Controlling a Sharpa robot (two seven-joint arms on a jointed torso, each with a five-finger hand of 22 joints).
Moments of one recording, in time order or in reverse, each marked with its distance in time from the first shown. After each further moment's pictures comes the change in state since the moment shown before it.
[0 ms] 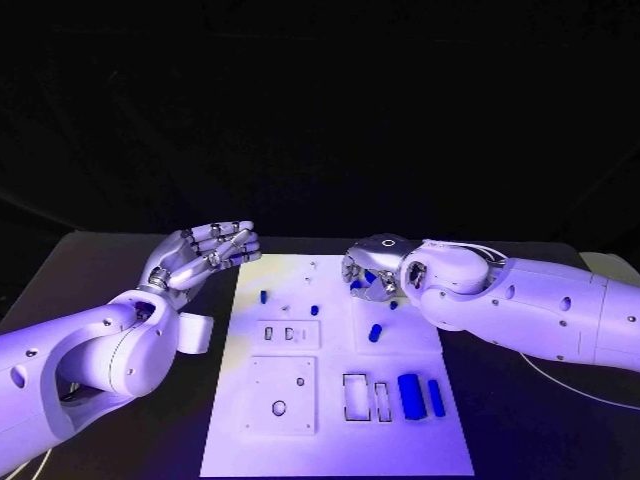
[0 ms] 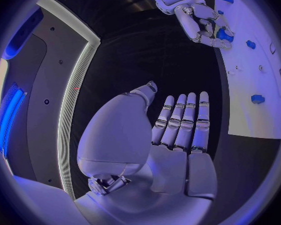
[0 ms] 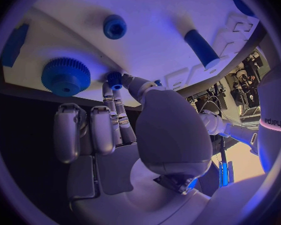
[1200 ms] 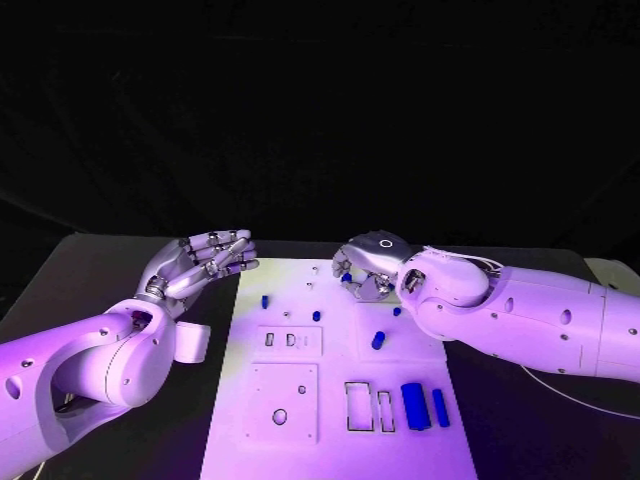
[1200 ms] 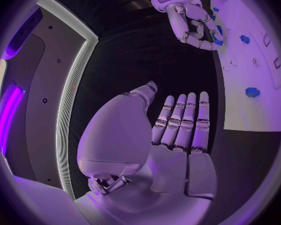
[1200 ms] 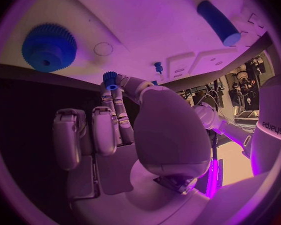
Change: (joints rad) left arm 0.001 -0.003 0.000 -0.001 0.000 0.000 -0.003; left_hand 0.000 0.000 0.000 0.000 0.000 0.000 0.000 0.000 0.000 0.000 0.000 0.000 0.000 0.000 0.000 0.000 -0.001 0.000 0.000 0.000 0.000 0.000; right arm -0.001 -0.003 0.009 0.042 -0.044 -0.173 -0.018; right_hand 0.041 0.030 0.071 -0.067 0.002 0.025 -0.004 0.035 0.053 0.018 0.015 0.032 0.002 0.000 -0.014 0.018 0.011 -0.027 0.028 -0.007 0.081 0.002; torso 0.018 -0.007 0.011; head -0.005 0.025
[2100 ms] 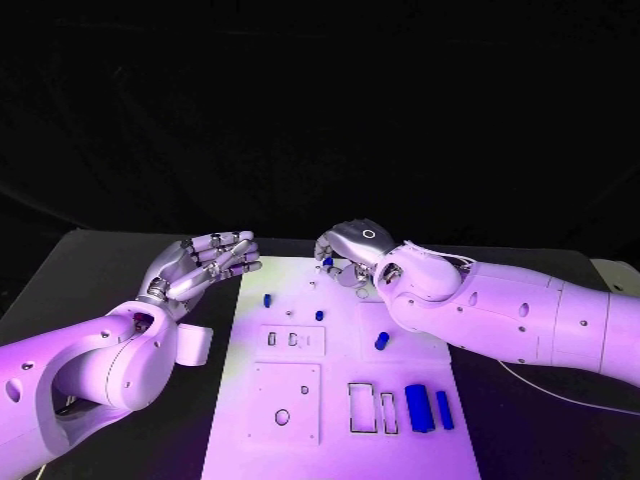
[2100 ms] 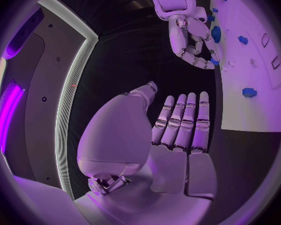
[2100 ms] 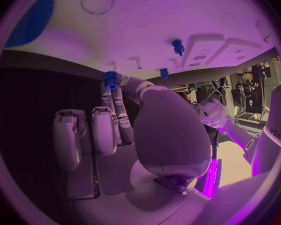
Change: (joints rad) left arm 0.000 0.000 0.000 0.013 0.000 0.000 0.002; left_hand 0.000 0.000 0.006 0.000 0.000 0.000 0.000 0.000 0.000 0.000 0.000 0.000 0.000 0.000 0.000 0.000 0.000 0.000 0.000 0.000 0.000 -0.001; right arm 0.000 0.119 0.003 -0.118 -0.006 -0.118 -0.020; right_hand 0.000 0.000 0.000 -0.002 -0.007 0.000 0.000 0.000 0.006 0.000 0.000 0.000 0.000 0.000 0.000 0.003 -0.008 0.000 0.000 0.000 0.020 0.000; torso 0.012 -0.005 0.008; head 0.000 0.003
